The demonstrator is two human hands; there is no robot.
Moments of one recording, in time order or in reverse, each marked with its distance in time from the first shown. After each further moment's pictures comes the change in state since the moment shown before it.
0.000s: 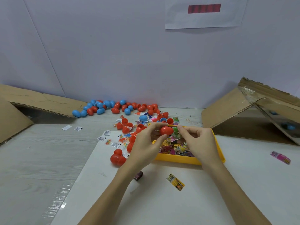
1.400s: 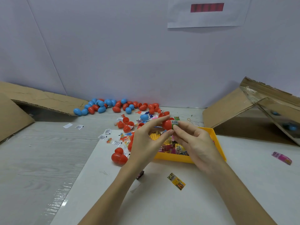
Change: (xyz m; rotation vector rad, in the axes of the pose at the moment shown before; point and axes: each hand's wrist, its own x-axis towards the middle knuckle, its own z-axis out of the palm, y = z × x) left_hand -0.002 0.008 -0.001 -0.086 0.126 0.173; right_hand -0.007 -0.016 0.008 0.648 -0.187 0.226
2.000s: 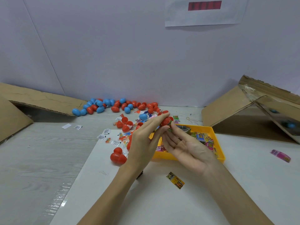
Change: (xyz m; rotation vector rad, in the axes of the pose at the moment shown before) left_hand 0.000 -0.009 -0.001 0.220 0.070 0.333; right_hand -0.010 -0.007 0.022 0.573 -0.086 0.428
